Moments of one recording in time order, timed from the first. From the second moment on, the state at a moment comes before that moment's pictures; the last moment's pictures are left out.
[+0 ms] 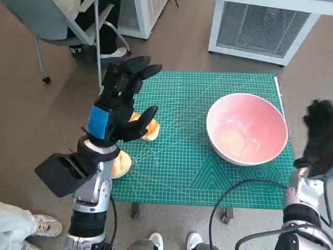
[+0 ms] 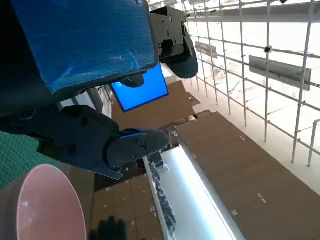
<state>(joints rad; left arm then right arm) -0.43 0.11 0.05 -0.01 -0.23 -0.29 -0.35 -0.68 -0.34 -0.43 1.23 0.17 -0.59 0.02</state>
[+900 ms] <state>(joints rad) -0.42 0.13 0.05 -0.03 -0.21 -0.30 -0.33 -0.78 -0.24 -0.40 1.28 0.16 -0.46 0.05</state>
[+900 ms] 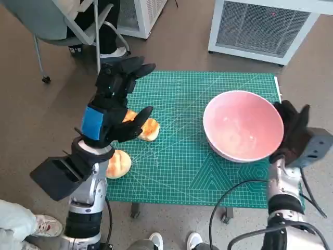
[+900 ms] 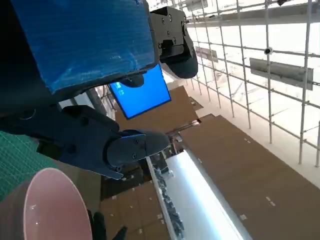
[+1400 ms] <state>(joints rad) -0.40 0.14 0.06 -0.06 -0.21 -0.29 -0.33 -0.81 -0.18 -0.35 1.28 0.15 -0.46 0.07</state>
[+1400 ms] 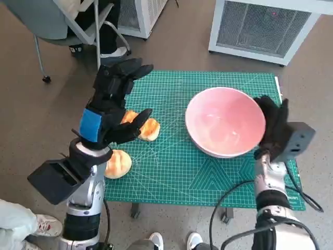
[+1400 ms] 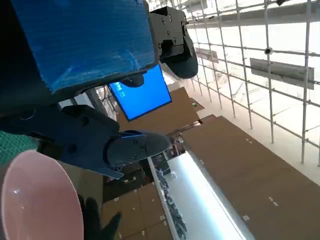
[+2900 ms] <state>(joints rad) -0.65 0.61 -0.03 0.33 0.22 -0.43 -0.47 -0.77 -0.14 -0.18 0.59 0.17 -0.75 0.22</state>
